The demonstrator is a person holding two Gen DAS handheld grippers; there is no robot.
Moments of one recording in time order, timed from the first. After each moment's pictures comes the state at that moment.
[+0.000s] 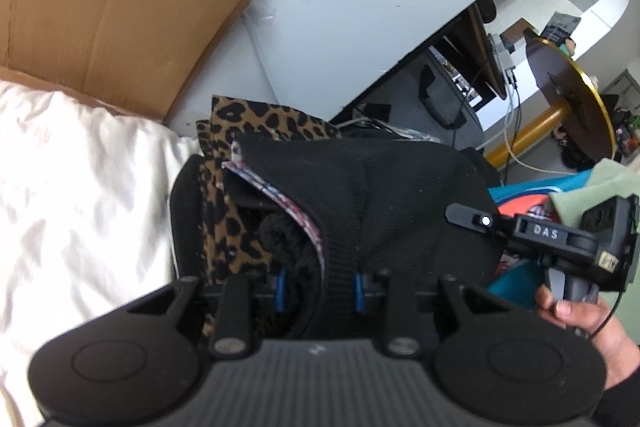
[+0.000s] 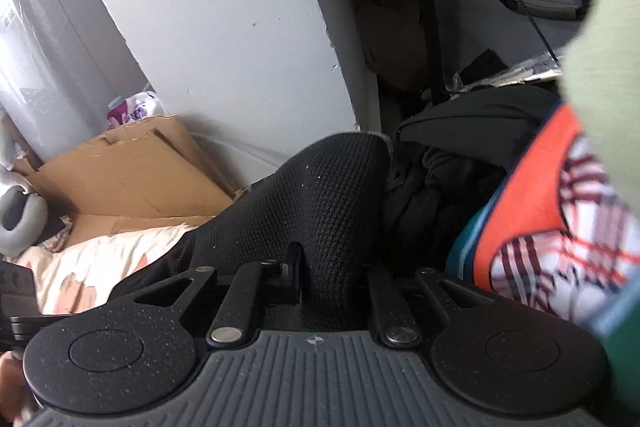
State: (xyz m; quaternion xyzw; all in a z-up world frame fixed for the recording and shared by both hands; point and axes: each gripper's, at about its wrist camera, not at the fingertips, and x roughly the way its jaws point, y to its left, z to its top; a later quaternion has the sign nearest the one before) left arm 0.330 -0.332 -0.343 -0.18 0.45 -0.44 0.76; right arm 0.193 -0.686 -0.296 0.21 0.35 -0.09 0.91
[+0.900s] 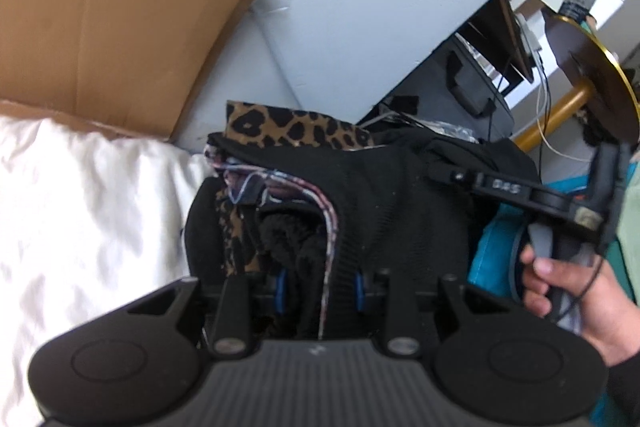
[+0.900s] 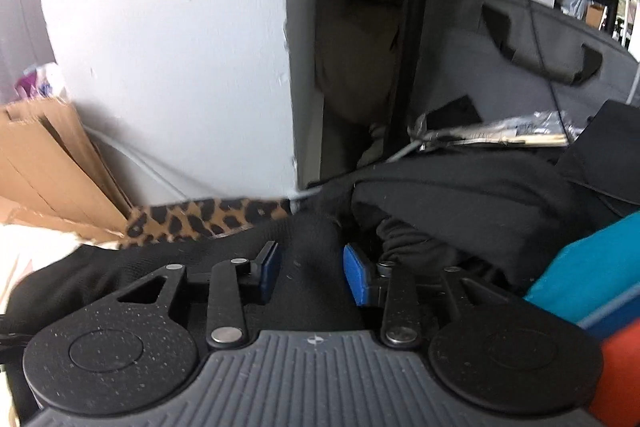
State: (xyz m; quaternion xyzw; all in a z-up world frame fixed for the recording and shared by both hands) left arm 0.364 -0.363 -0.360 -0.13 0.46 -0.43 0.77; right arm 0.264 -0.689 -0.321 0.09 0.35 -0.18 0.92
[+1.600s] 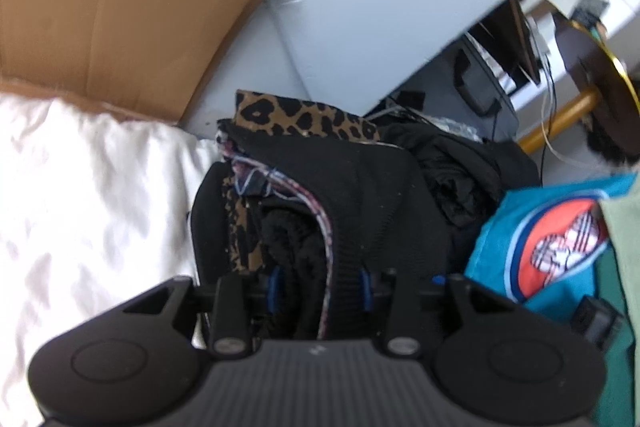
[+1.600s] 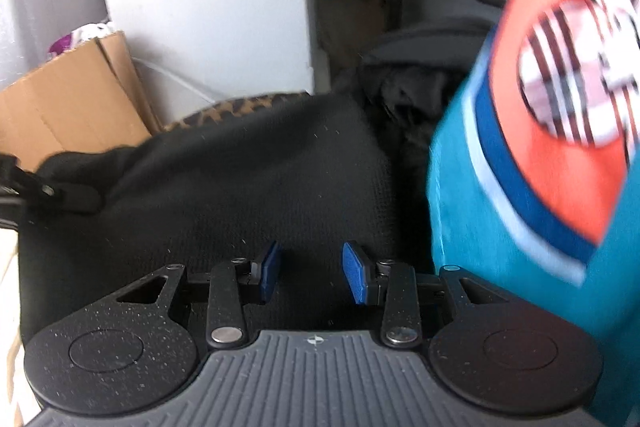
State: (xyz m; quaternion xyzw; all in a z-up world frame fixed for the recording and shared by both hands) left arm 0.360 -0.358 -0.354 -0.12 0.48 -0.42 0.76; right arm 0.178 -0.625 -0.381 0.12 0.33 -0.19 0.92
